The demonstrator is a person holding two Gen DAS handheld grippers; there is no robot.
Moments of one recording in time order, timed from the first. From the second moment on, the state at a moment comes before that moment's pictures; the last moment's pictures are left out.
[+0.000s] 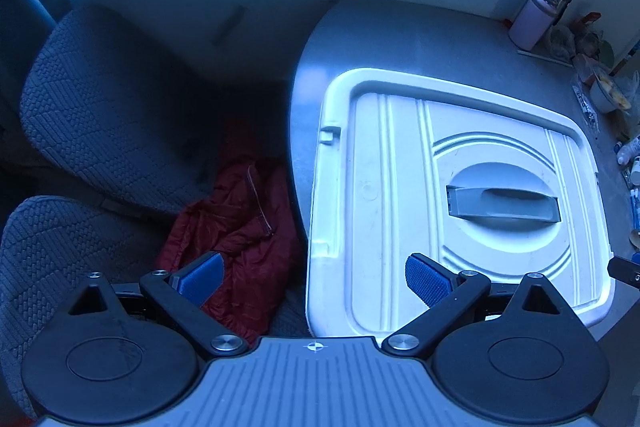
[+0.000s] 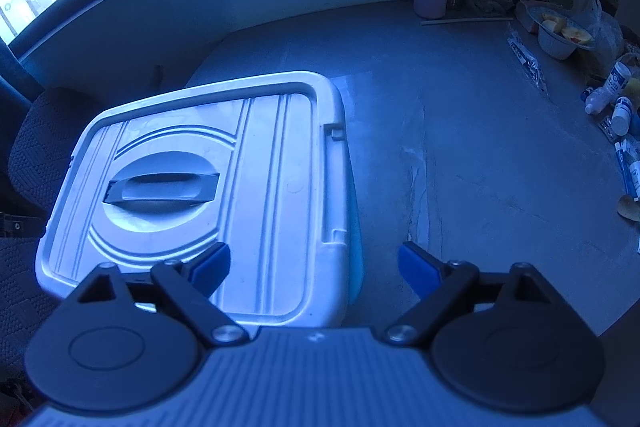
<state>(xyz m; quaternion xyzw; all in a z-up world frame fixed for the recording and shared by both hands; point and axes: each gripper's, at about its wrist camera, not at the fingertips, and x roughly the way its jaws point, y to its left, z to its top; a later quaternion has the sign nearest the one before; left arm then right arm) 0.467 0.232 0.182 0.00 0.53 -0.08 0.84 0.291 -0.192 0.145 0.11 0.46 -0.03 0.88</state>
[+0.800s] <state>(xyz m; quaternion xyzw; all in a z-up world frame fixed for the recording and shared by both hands) 0.478 0.218 0.163 -0.03 0.55 -0.12 0.83 0.305 -0.195 0.133 0.09 0.50 0.00 0.86</state>
